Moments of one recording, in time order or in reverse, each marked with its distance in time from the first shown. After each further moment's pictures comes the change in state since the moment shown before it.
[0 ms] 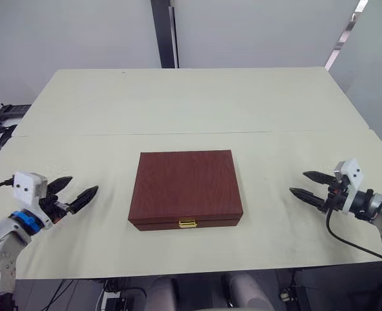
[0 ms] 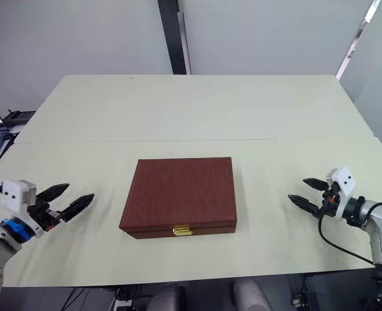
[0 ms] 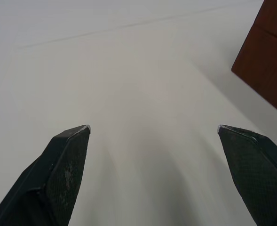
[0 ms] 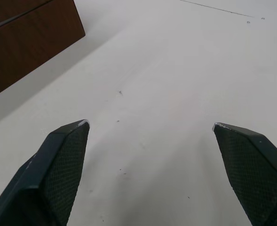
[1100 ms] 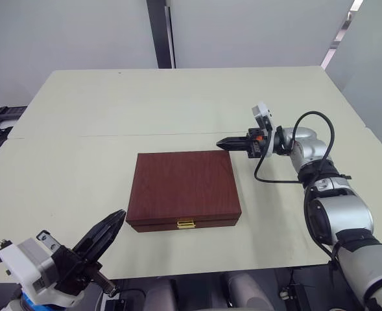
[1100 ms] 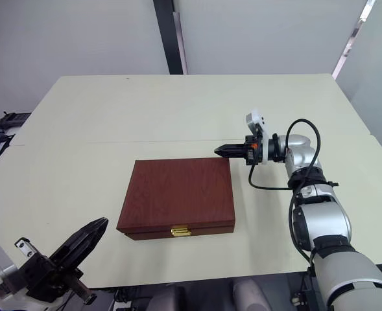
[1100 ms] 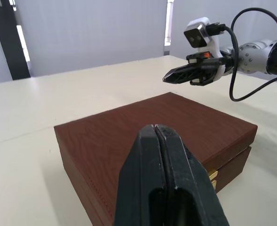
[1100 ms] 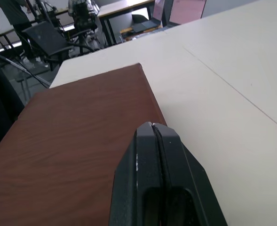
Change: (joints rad) left arm 0.764 -0.407 0.031 -1.057 -0.224 -0.181 0.157; right arm -0.920 0.362 0.262 0.837 -0.163 -0.165 0.431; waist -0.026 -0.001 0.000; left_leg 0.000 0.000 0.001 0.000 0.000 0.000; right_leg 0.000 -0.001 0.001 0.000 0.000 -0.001
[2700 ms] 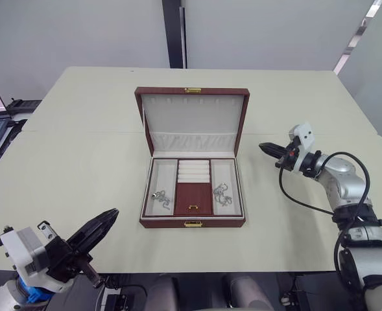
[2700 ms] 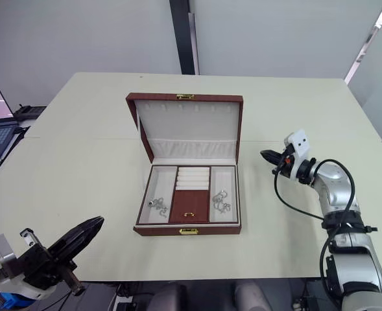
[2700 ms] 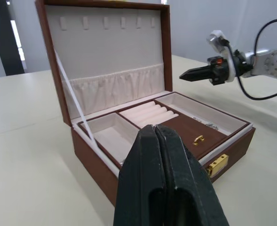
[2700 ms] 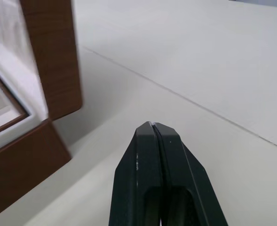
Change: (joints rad) left arm -0.145 -0.014 0.091 0.193 -0.017 0.020 -0.267; right arm 0.331 -0.149 -0.023 -0.334 0.075 -0.022 -0.585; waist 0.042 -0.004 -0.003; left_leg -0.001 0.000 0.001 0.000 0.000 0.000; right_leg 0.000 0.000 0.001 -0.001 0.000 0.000
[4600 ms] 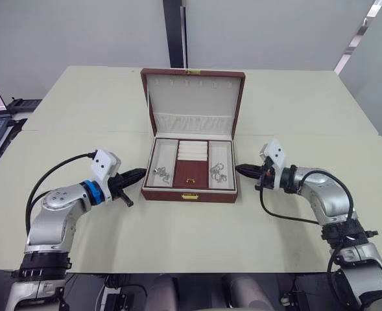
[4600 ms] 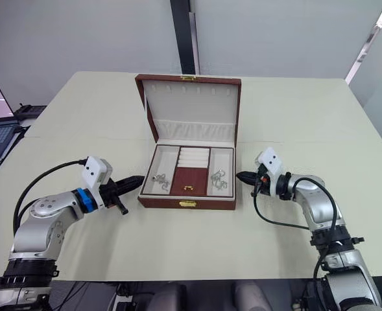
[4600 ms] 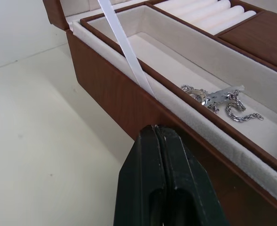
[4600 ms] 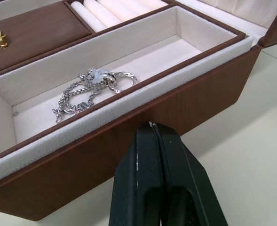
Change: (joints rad) left arm -0.858 0.301 -0.389 0.699 0.343 0.332 0.039; right arm 0.291 0.024 0.136 -0.570 0.001 0.324 0.024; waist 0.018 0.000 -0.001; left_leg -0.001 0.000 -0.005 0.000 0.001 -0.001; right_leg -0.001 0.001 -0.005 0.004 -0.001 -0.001
